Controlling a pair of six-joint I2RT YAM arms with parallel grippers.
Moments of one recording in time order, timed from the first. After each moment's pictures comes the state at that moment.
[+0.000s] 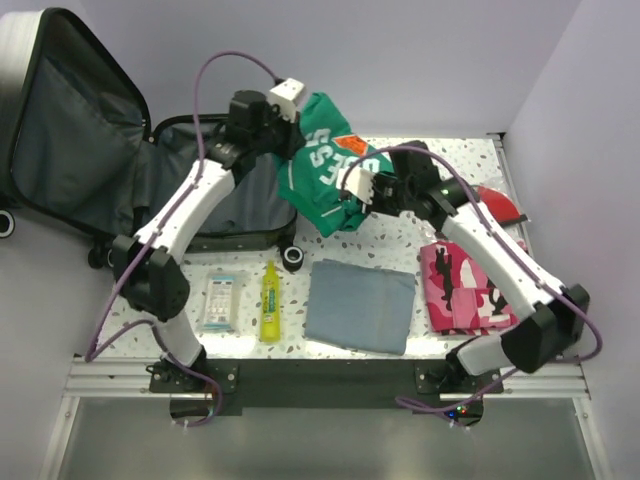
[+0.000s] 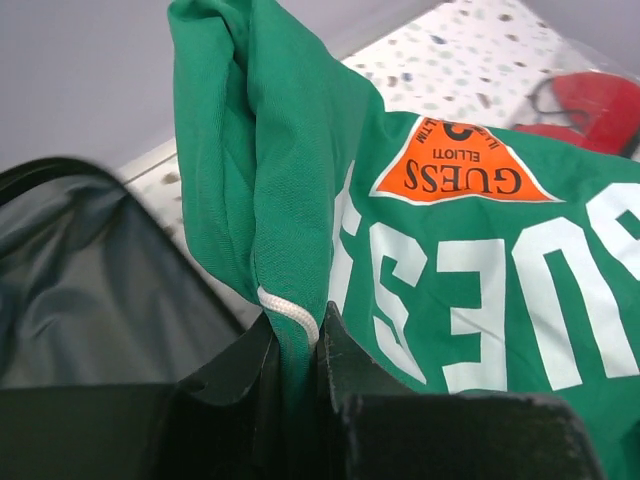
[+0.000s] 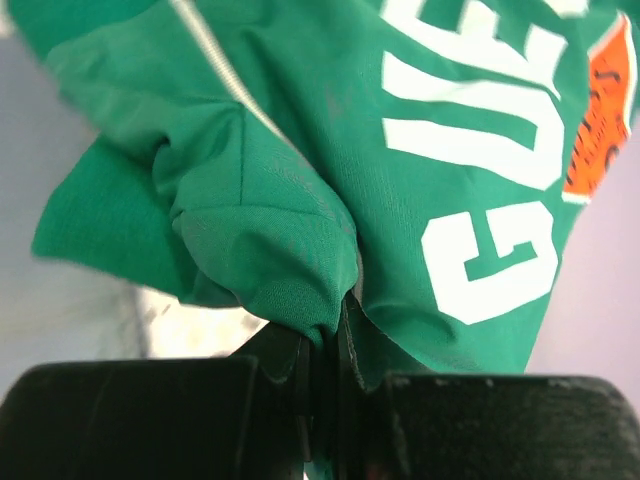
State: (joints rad) left arm -0.43 1.82 1.79 -0.36 0.28 0.02; right arm 0.51 1.37 1.39 -0.78 -0.17 -0.93
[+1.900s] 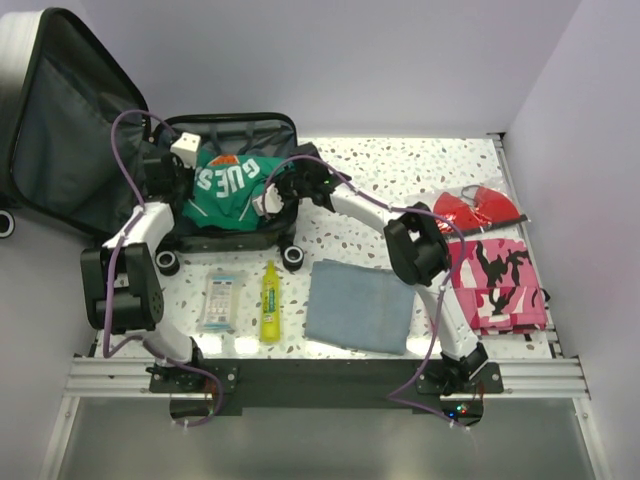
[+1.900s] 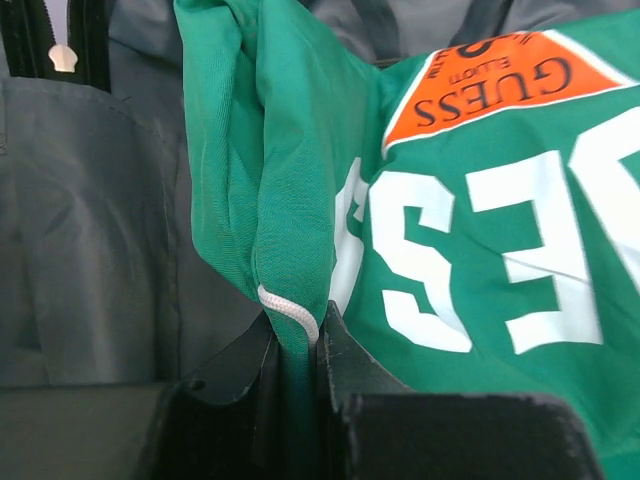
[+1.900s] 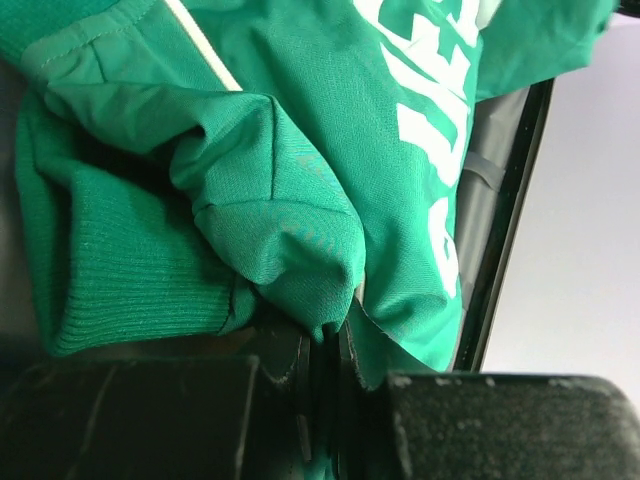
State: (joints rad) left arm 0.12 1.61 1.06 0.06 0.03 0.32; right arm 0.69 2.37 1.98 -0.18 -0.50 -1.53
